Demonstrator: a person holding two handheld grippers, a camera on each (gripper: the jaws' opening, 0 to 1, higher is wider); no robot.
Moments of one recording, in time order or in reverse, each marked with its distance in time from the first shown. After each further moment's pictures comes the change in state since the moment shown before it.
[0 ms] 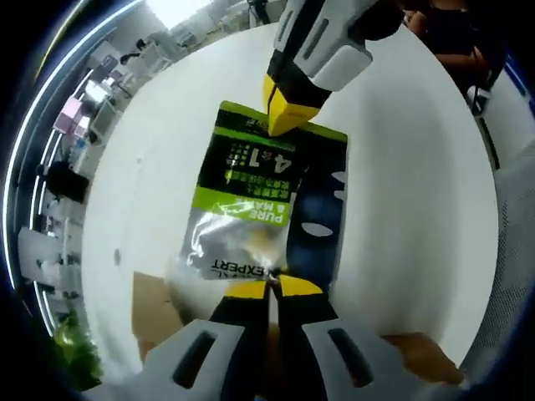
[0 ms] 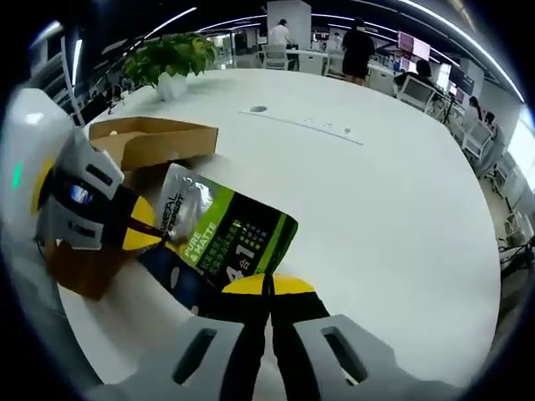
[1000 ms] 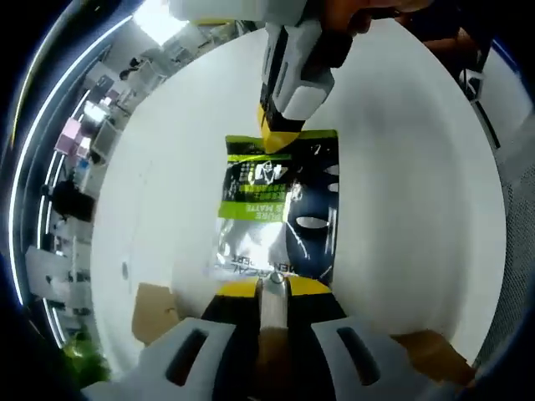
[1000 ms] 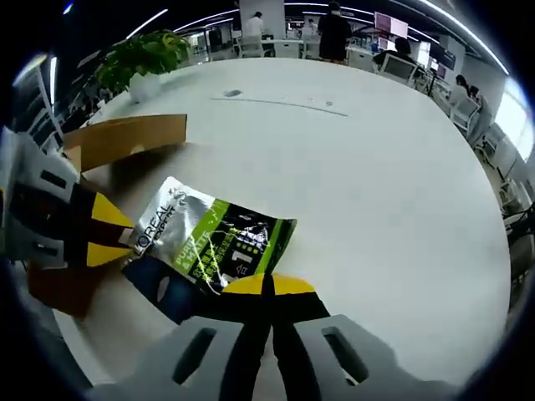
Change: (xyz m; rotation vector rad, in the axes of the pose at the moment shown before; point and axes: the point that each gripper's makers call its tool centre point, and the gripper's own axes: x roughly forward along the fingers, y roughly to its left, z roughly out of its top) left arm -0.010 -0.001 0.004 0.032 -0.082 0.036; right arm 0.024 -0.012 -0.020 0.121 0.049 -0.061
